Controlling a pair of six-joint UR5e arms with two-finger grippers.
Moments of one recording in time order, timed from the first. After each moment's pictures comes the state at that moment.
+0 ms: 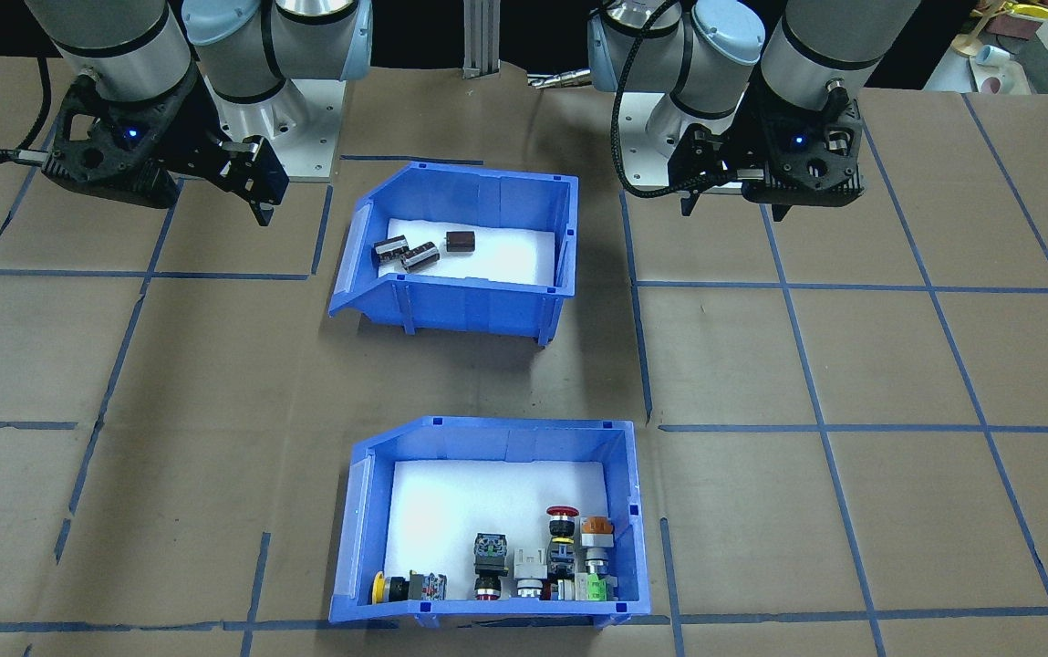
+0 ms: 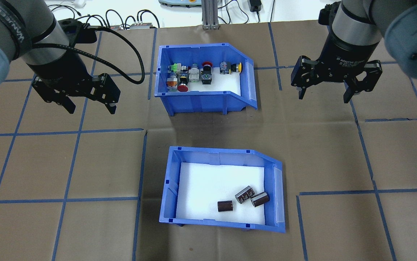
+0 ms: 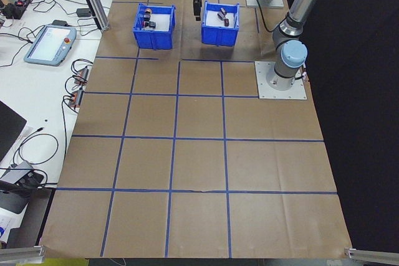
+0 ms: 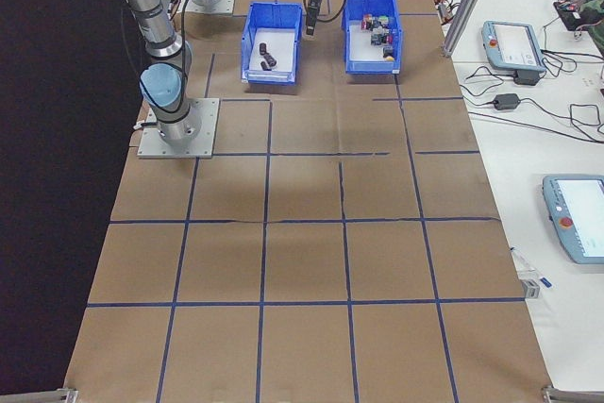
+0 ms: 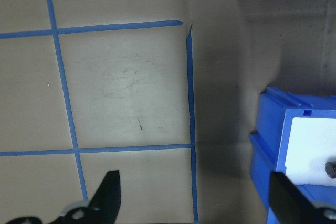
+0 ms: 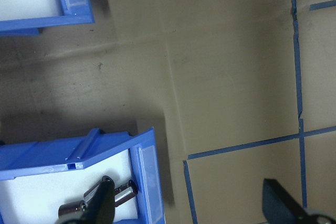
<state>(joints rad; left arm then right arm) -1.55 -1.52 -1.62 -1.66 1.59 0.08 1.59 -1.60 1.60 -1.49 -1.60 0.20</state>
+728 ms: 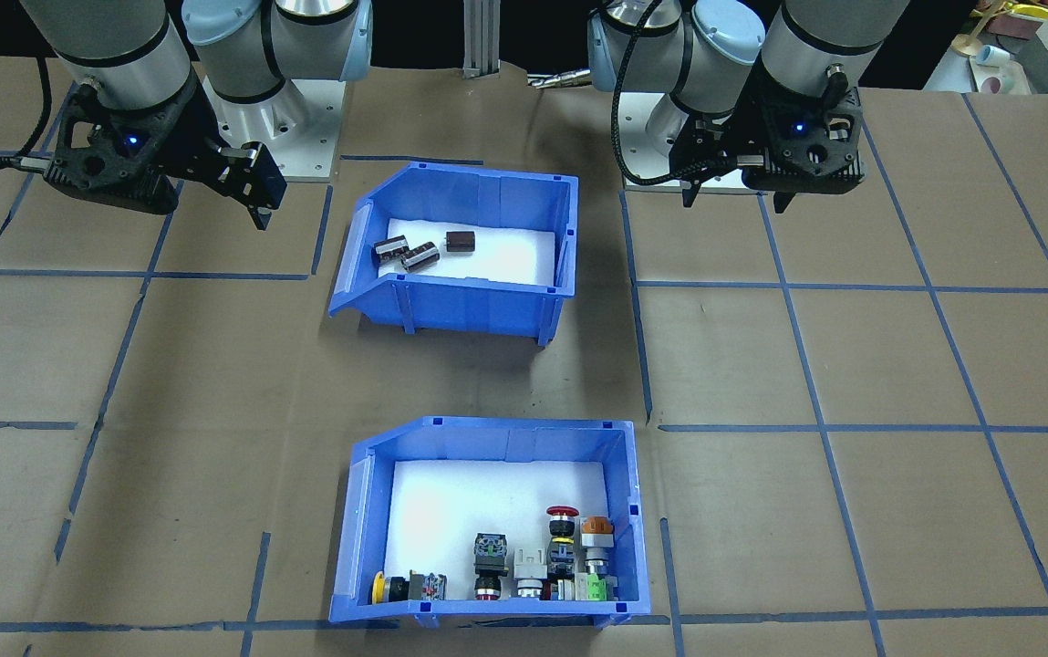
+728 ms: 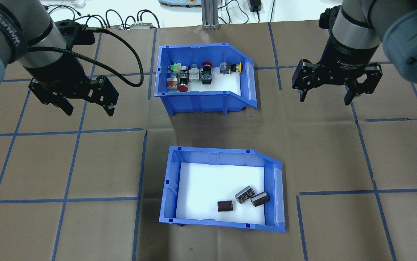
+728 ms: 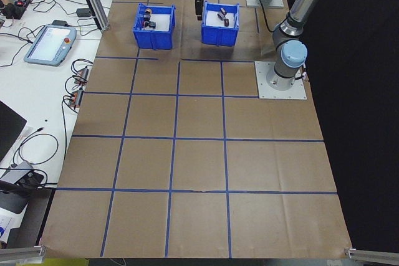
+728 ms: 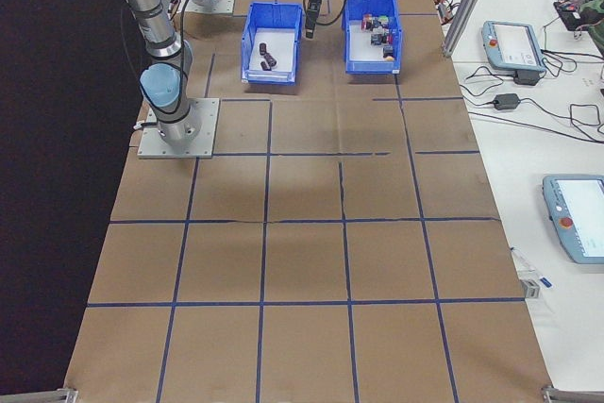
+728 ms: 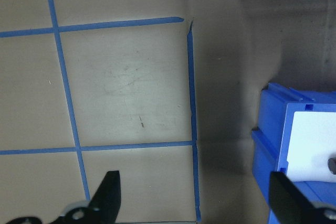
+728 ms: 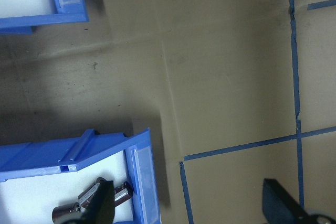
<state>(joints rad) -1.55 -1.50 -1.63 -1.68 1.59 0.08 1.58 -1.60 1.62 -1.50 -1.60 0.19</state>
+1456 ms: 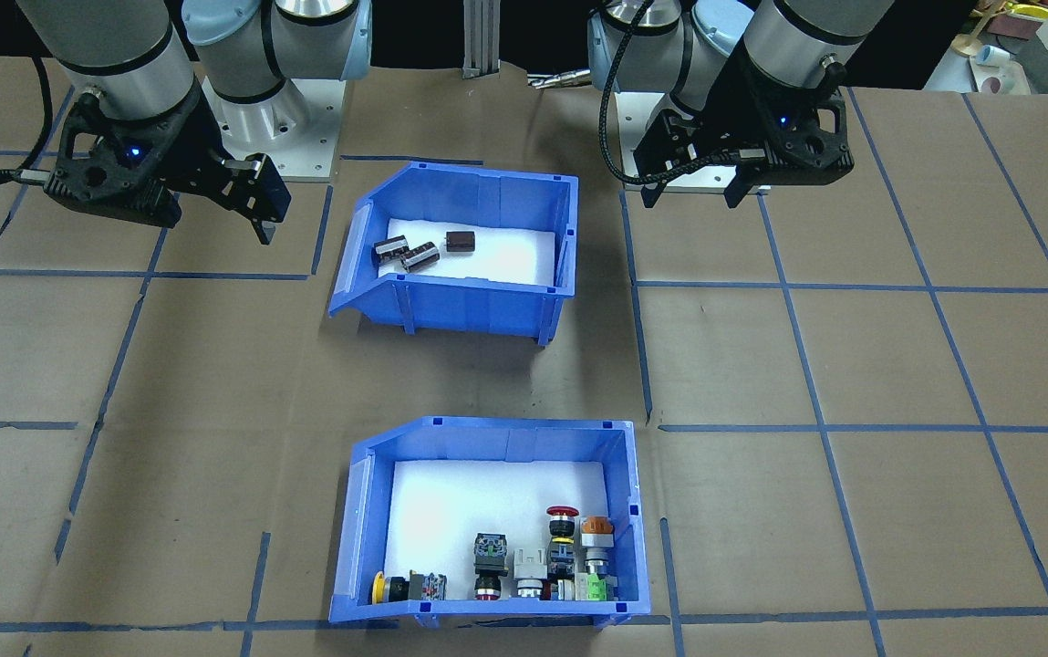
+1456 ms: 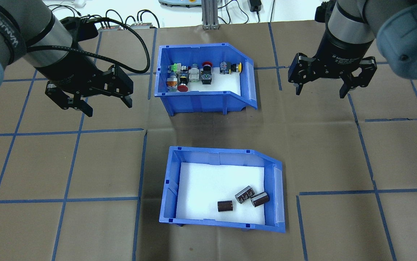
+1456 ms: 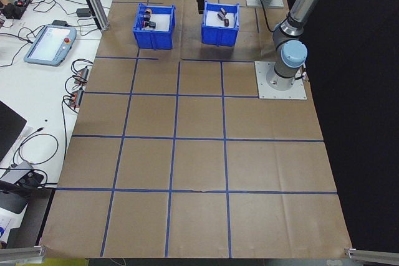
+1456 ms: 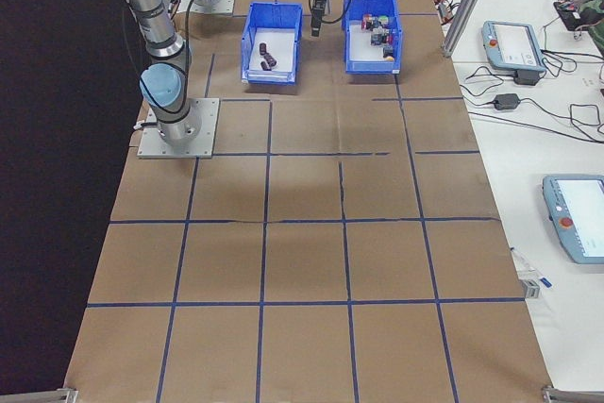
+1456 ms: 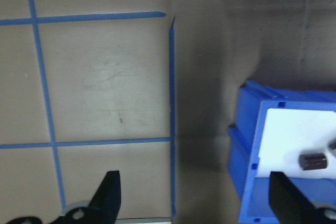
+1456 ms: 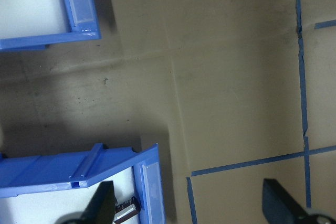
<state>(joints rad) -1.56 -1.48 -1.65 -1.62 1.41 -0.22 1.59 -1.56 1.59 -1.56 -1.59 0.18</state>
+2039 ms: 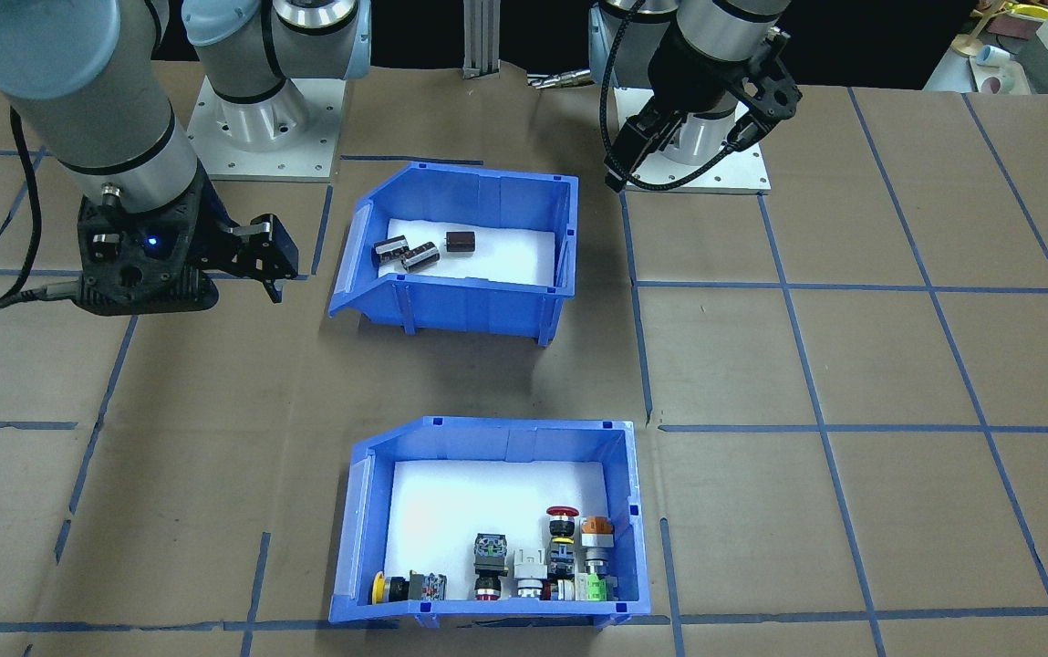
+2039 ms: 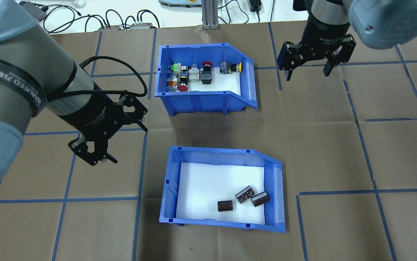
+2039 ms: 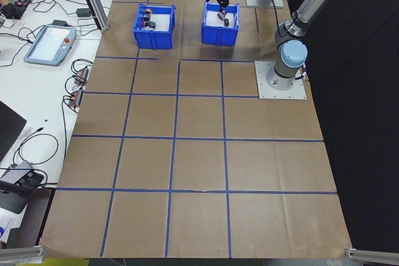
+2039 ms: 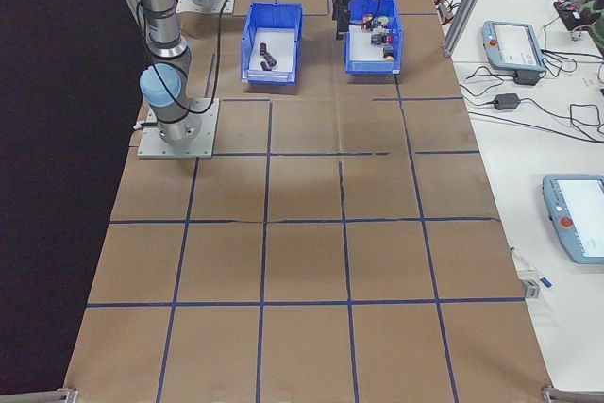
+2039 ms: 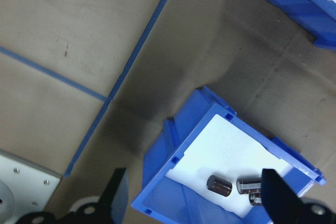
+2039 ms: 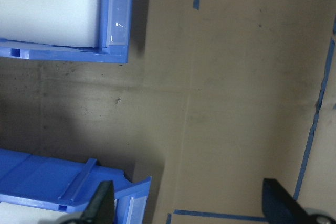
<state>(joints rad) -1.64 -1.32 -1.87 -1.58 1.39 -1.05 1.61 -1.40 1.46 -1.59 -1.59 -0.13</state>
